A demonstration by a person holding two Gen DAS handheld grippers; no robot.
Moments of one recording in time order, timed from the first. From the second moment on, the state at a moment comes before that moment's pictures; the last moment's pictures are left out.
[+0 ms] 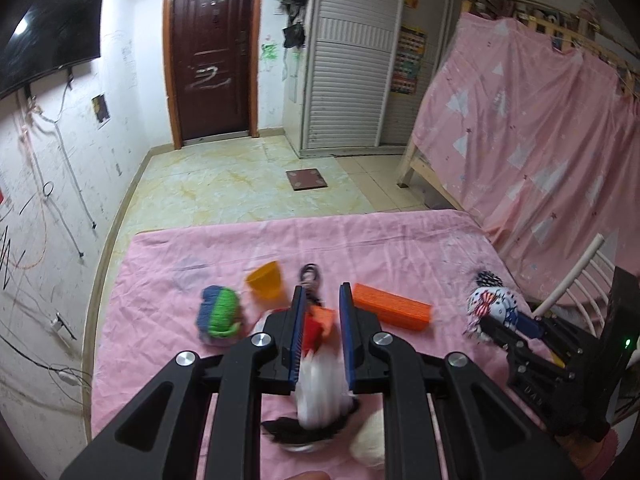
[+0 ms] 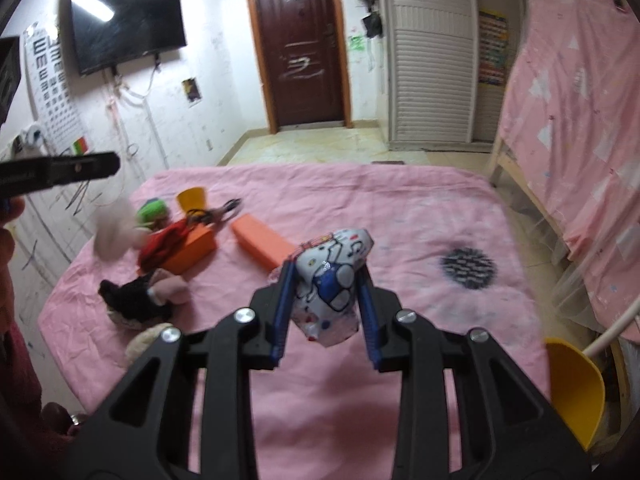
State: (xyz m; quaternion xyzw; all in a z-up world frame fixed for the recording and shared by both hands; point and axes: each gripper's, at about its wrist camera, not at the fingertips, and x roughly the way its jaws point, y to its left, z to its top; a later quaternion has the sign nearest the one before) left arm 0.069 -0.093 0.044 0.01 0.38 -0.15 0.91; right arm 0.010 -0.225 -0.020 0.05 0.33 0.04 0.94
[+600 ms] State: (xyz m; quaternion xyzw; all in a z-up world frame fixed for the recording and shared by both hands) left arm 0.067 -0.138 0.022 0.09 0.42 -0.13 0.89; right arm -0.024 -0.314 -0.027 0.11 0.31 -0.02 0.95
